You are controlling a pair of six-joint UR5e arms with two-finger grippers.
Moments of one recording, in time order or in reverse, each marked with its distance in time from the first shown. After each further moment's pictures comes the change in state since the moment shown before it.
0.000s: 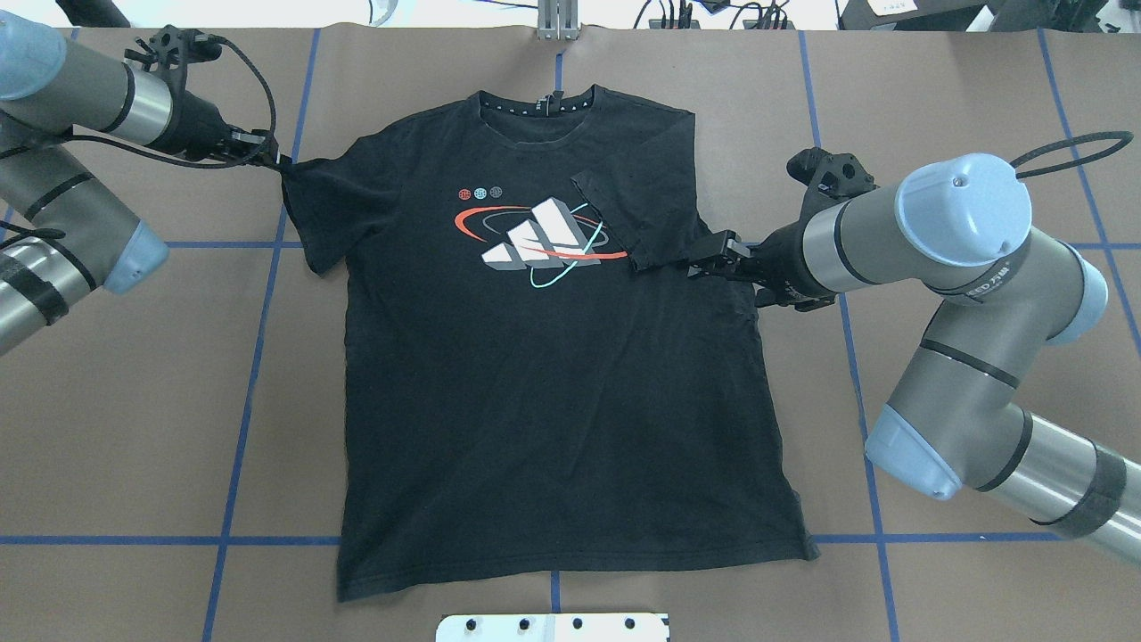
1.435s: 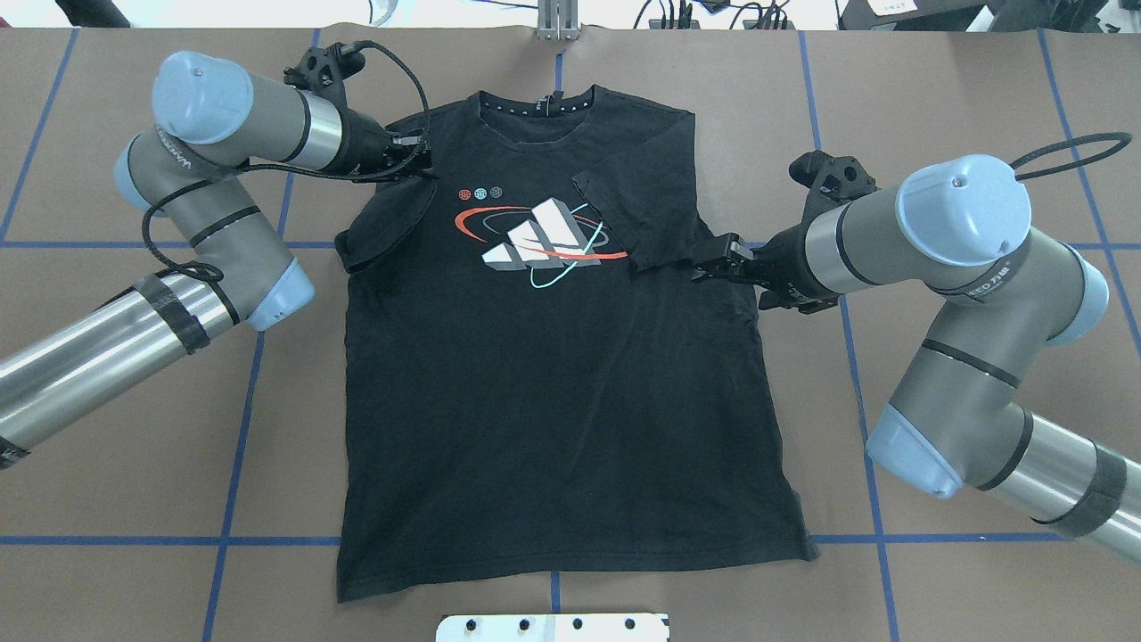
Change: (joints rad) left arm 0.192 -0.203 0.022 0.008 0.243 -0.411; right arm 0.002 -0.005 -0.011 -0.001 0.008 -0.005
